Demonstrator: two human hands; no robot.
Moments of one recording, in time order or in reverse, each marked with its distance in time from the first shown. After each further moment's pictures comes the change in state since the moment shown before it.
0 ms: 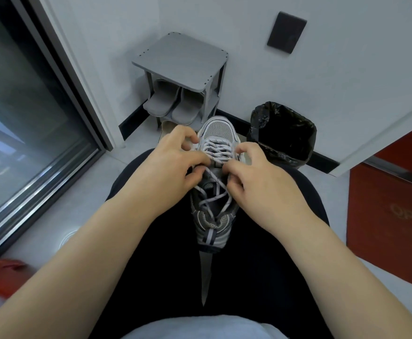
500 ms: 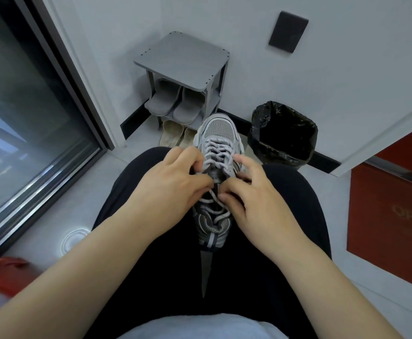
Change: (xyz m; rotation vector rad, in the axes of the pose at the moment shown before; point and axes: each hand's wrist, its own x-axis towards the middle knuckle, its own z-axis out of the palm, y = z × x) left_hand -0.022 0.011 0.002 0.236 0.012 0.138; right_hand -0.025 -0.008 0.013 0.336 -0.049 0.109
